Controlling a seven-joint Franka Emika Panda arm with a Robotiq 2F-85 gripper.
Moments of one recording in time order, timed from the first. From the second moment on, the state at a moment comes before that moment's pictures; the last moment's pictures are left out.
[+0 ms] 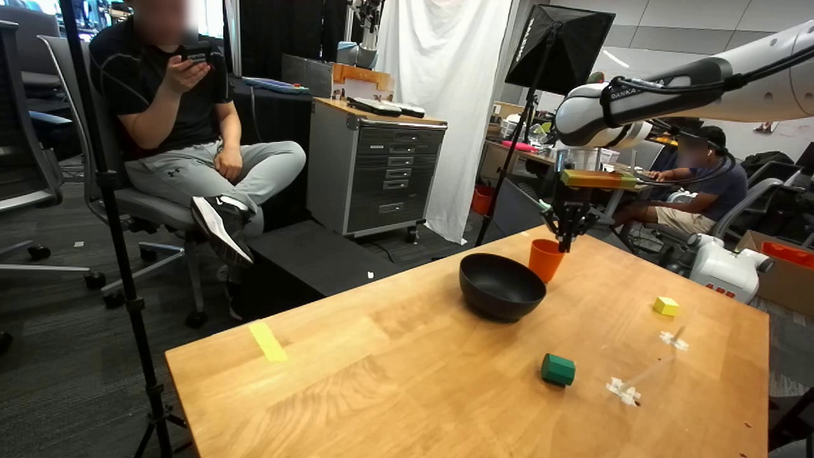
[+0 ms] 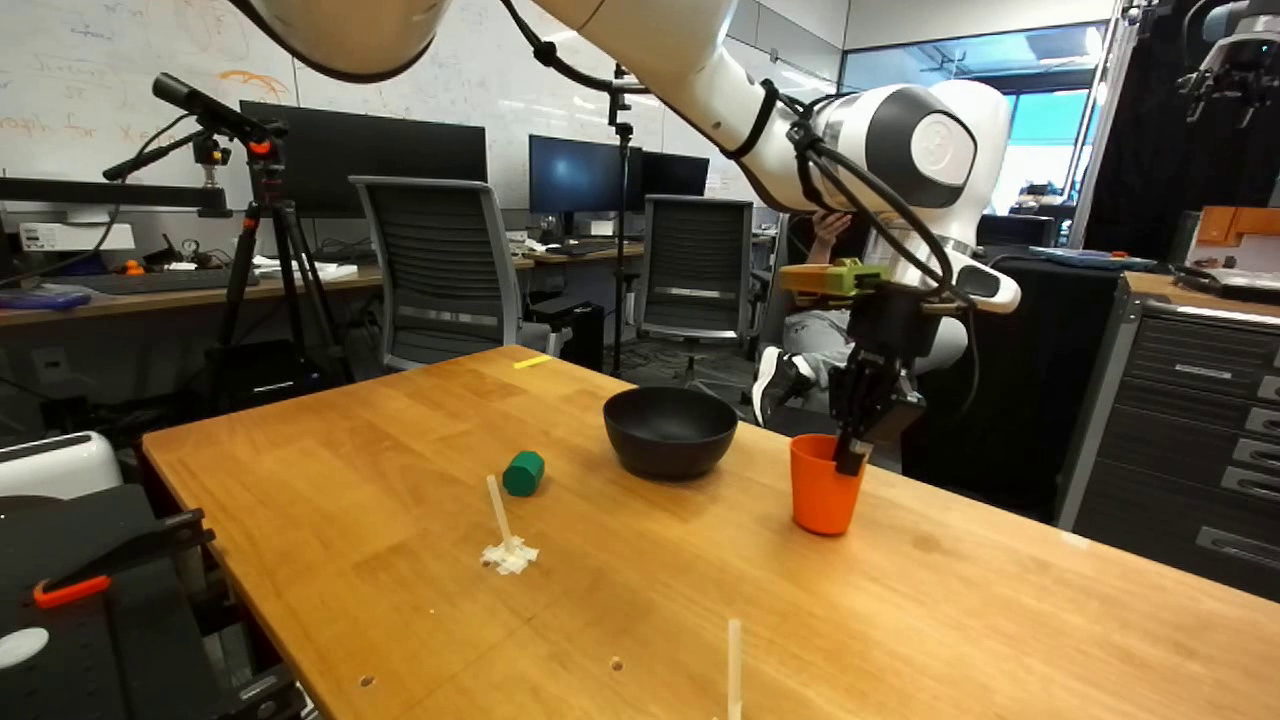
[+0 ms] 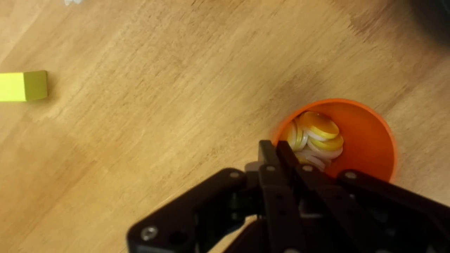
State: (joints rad) arm -0.23 1.07 -0.18 -0.91 0.08 1.71 0.35
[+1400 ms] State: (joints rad) arm -0.22 1.06 -0.18 -0.94 0.00 1.71 0.32
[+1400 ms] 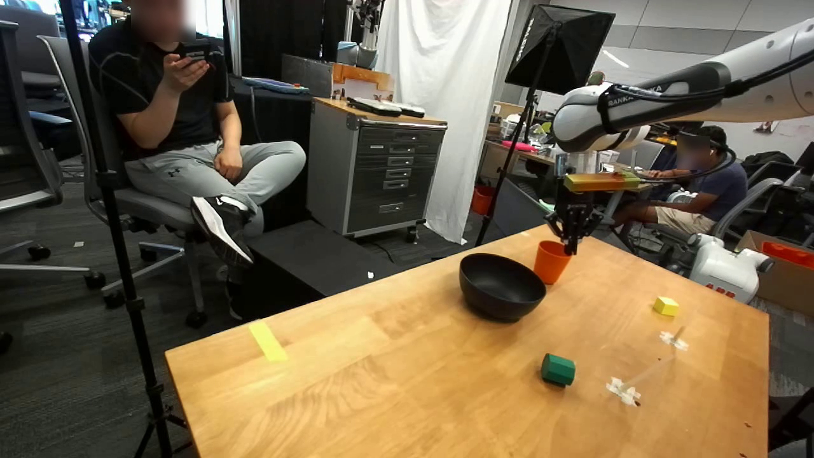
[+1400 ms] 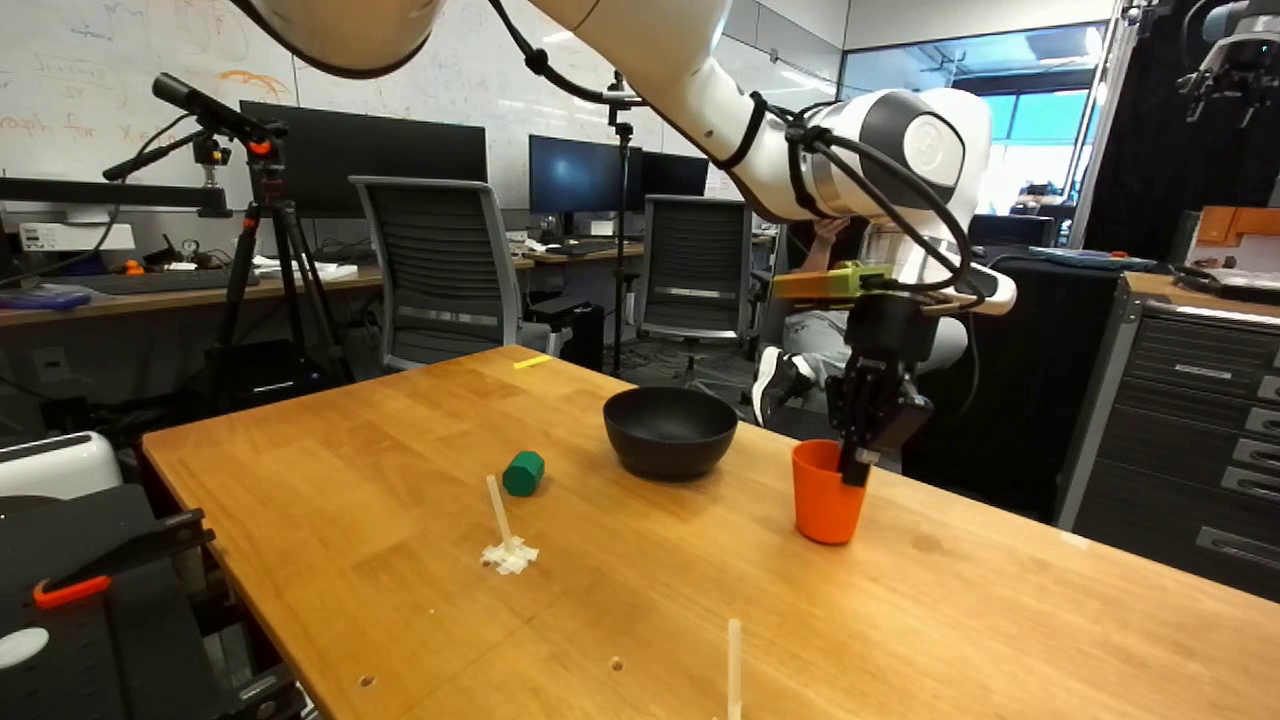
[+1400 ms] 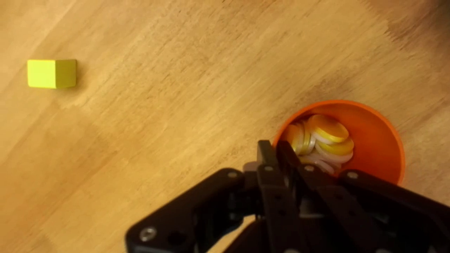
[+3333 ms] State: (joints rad) arm -0.20 1.05 -0.18 -0.97 -0.02 1.71 0.33
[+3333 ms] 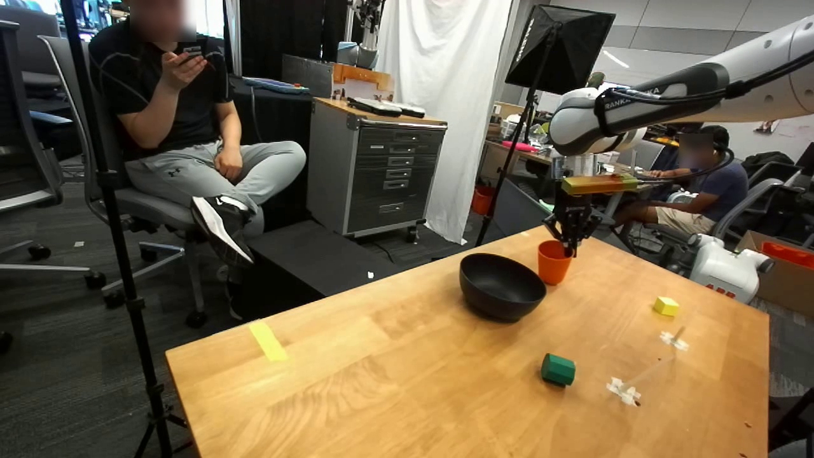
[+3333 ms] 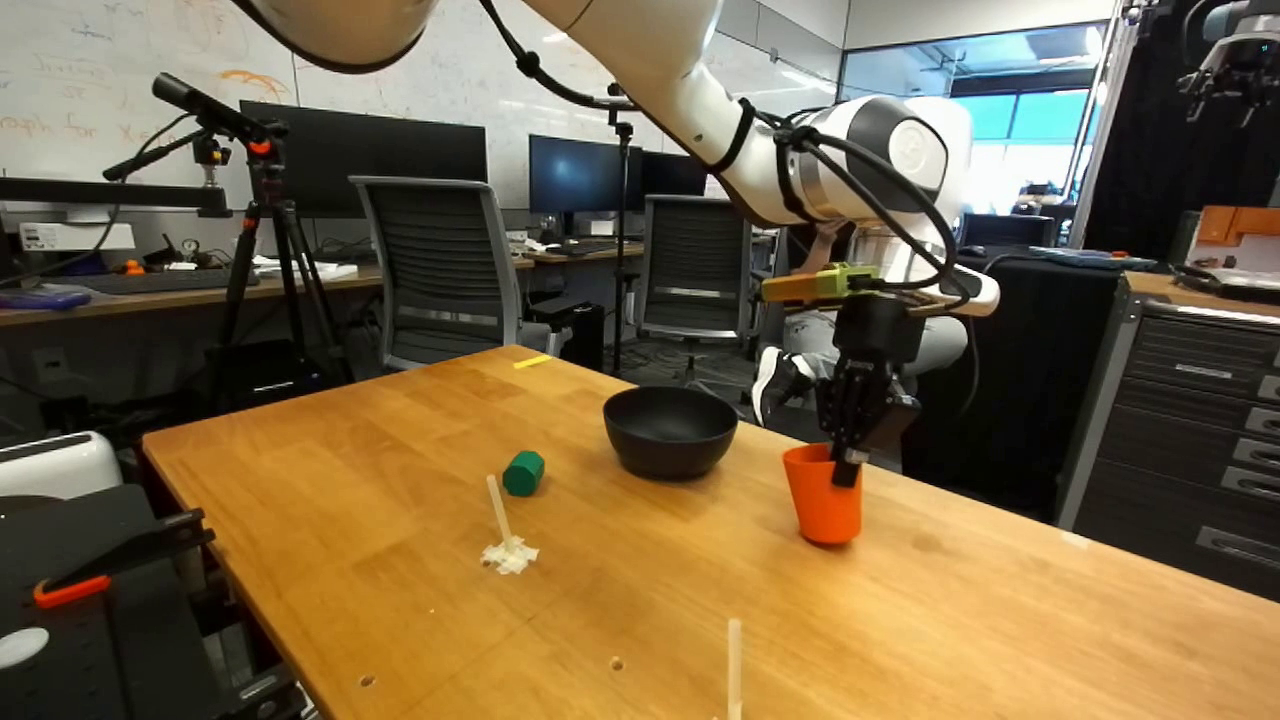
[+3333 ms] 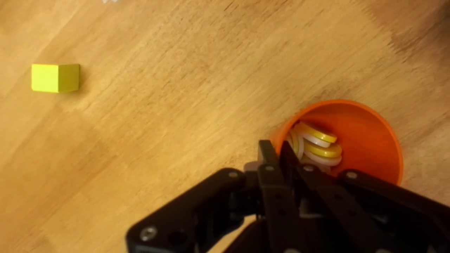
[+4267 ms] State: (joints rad) arm -0.16 0.86 -0.19 -1.15 -0.04 1.86 0.35
